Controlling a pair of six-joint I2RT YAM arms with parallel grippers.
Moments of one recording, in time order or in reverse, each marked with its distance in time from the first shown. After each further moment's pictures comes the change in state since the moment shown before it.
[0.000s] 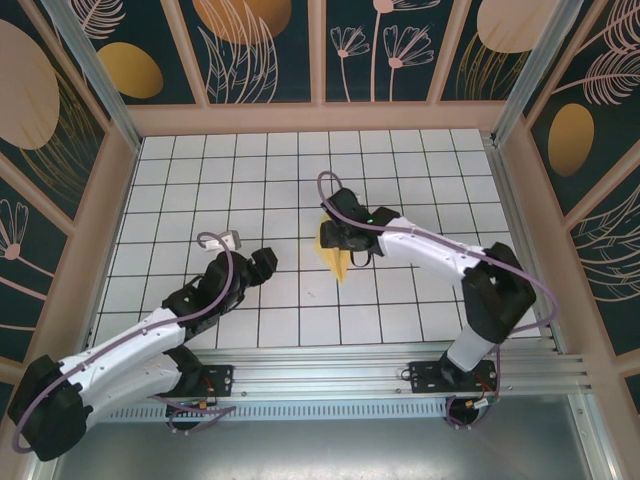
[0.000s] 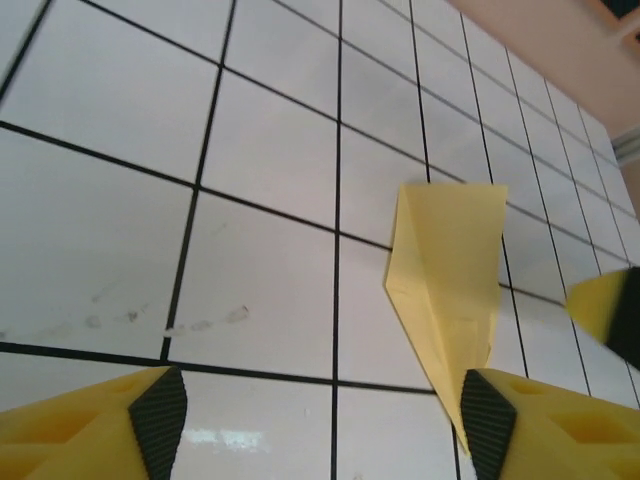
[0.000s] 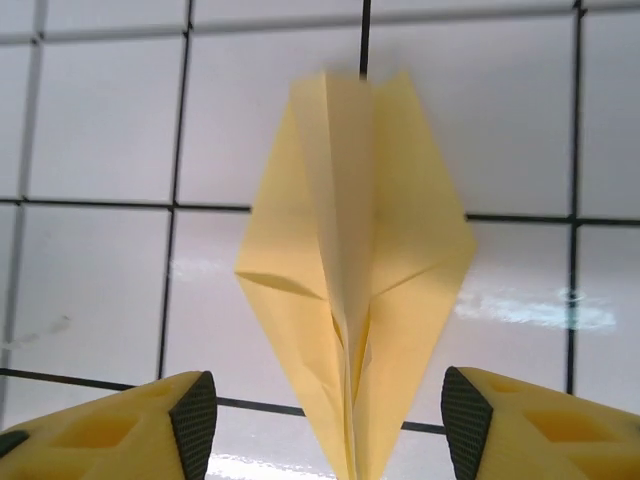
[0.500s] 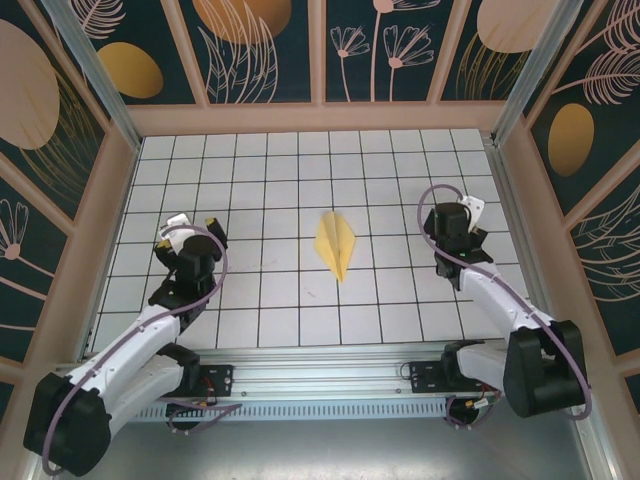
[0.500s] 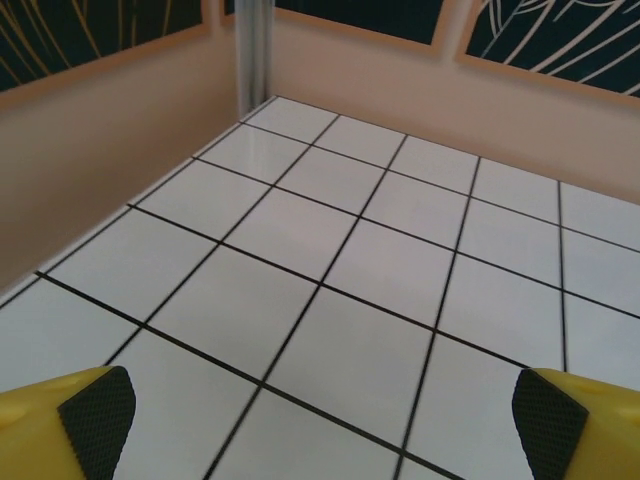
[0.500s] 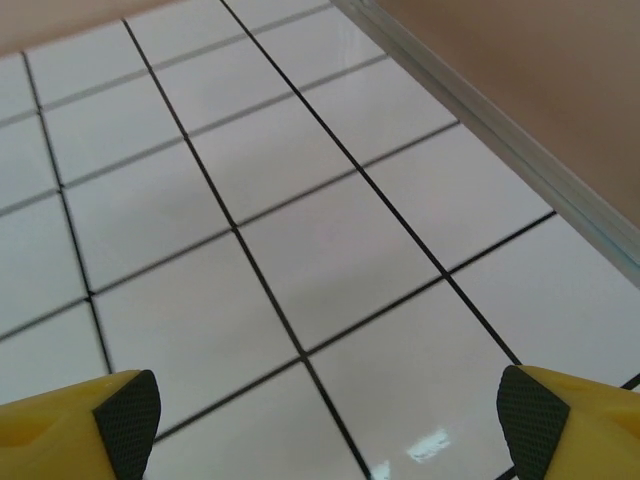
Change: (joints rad) left arm 0.340 0.024 -0.033 0.218 -0.431 0.489; right arm -0.606 -0.439 -0.634 0.524 0.277 -0.247
